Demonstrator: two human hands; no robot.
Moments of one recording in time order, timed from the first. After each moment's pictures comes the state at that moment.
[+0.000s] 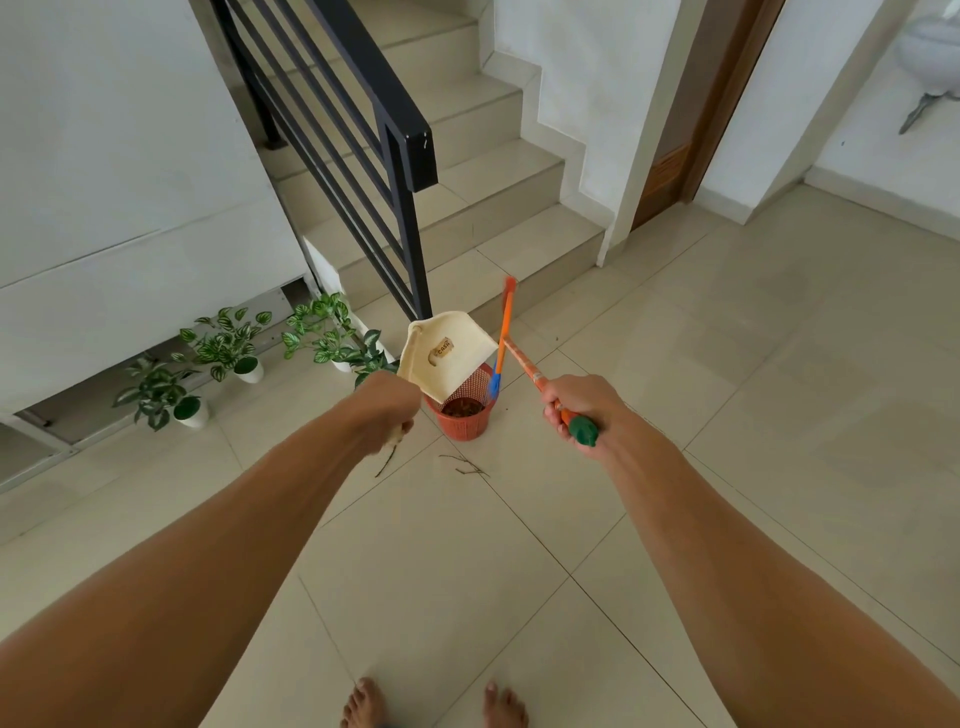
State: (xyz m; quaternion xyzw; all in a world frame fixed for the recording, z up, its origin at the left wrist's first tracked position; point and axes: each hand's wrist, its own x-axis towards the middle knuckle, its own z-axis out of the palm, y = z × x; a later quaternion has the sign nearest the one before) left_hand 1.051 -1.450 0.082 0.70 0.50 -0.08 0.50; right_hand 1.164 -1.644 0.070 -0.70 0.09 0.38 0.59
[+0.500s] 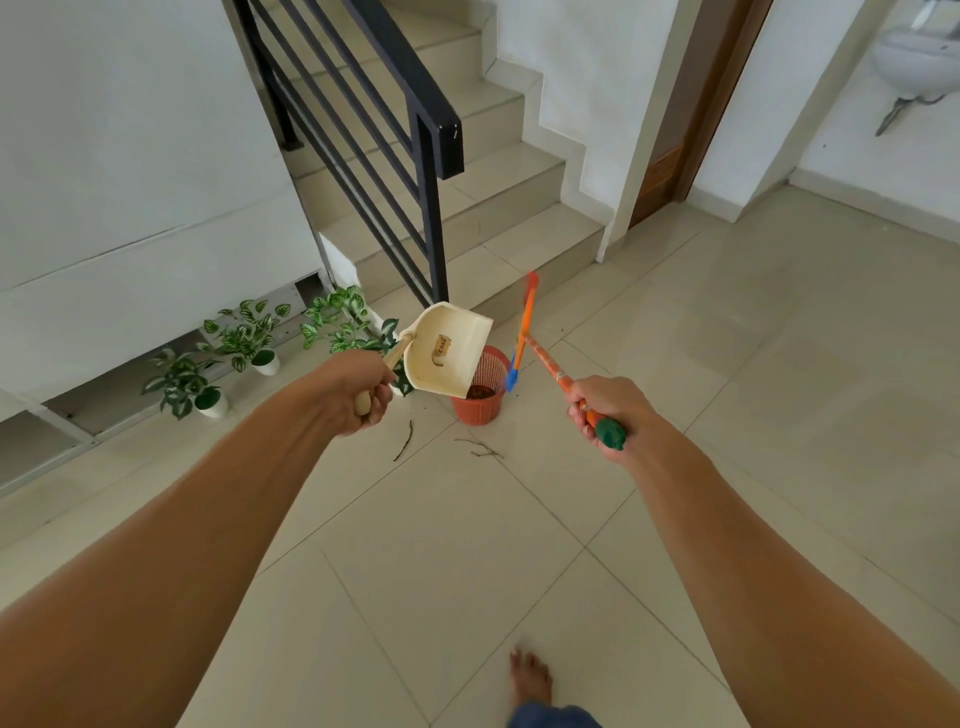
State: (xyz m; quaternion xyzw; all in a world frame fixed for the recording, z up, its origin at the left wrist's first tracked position) left_hand 0.934 -1.407 0.115 0.58 0.51 -0.07 0.64; right_hand 1.057 -1.654 0.078 -0.72 0.12 0.34 0.60
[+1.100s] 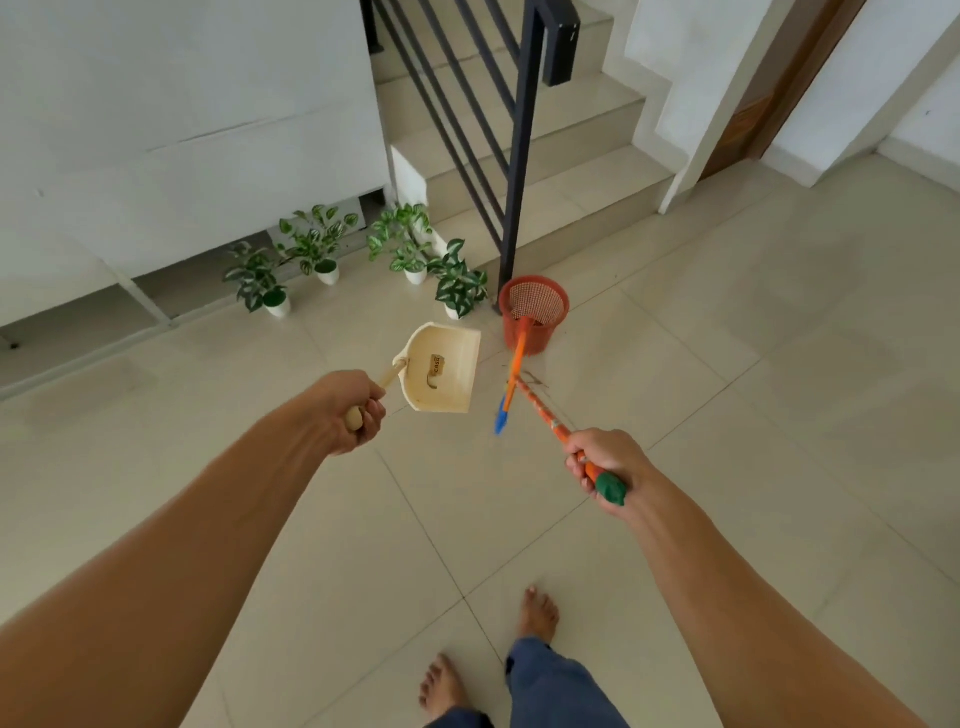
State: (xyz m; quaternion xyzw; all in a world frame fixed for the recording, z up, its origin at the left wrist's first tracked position) left_hand 0.706 -1.373 0.042 0.44 0.58 -0.07 0.69; right_hand 0.841 -1.640 0.007 -0.73 0.14 0.42 0.52
